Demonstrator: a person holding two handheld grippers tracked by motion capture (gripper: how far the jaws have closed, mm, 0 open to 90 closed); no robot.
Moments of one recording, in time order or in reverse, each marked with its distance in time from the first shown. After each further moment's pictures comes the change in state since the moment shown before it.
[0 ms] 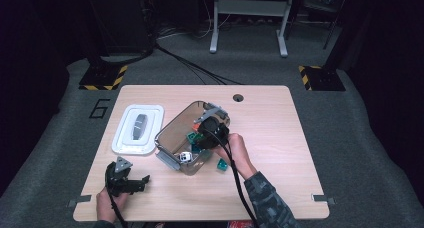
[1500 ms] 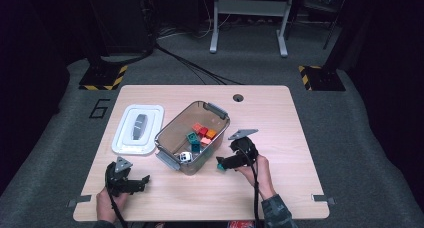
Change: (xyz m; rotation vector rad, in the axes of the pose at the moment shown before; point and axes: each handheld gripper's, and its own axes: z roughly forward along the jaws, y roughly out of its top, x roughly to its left) left arm 0.000 0.000 0.000 -0.002 -0.001 0.001; right arm -0.027 -0.106 -0.007 -0.057 -0.054 0.211
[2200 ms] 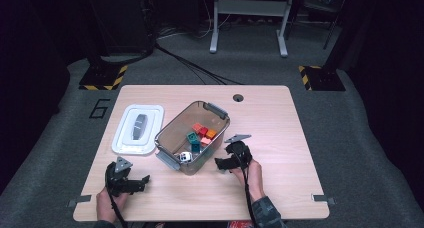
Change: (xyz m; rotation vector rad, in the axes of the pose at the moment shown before) left arm 0.000 0.000 0.000 0.002 0.001 -0.001; right arm -0.002 -0.016 0.043 0.026 -0.078 0.104
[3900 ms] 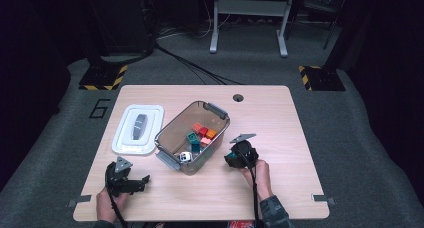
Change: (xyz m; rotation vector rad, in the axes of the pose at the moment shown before) left arm 0.000 0.000 0.000 0.001 0.000 -0.002; right arm -0.014 -0.003 -0.015 0.044 -0.014 -0.055
